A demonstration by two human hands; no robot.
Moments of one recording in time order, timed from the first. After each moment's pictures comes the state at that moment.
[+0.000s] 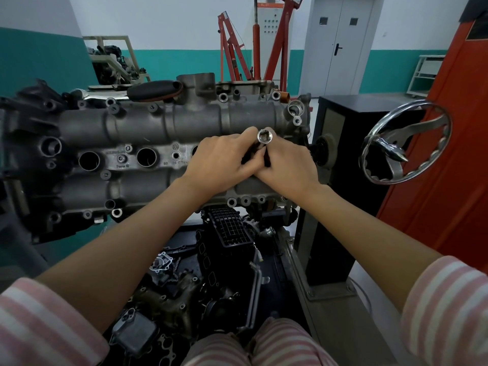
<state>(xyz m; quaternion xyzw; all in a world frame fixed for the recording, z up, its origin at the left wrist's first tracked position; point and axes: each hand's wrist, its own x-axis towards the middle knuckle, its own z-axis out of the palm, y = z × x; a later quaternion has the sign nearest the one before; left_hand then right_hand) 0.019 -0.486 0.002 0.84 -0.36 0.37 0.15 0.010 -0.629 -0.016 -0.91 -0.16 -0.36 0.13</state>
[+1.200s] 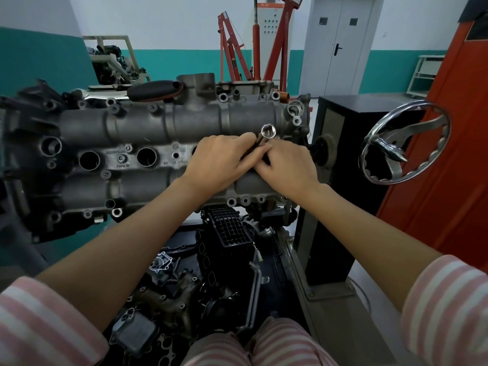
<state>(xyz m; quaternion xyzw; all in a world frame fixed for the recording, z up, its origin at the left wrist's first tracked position) 0.020 -0.484 0.003 0.85 -0.36 0.37 0.13 0.007 -0.628 -0.014 -0.91 -0.16 -0.35 0.14</state>
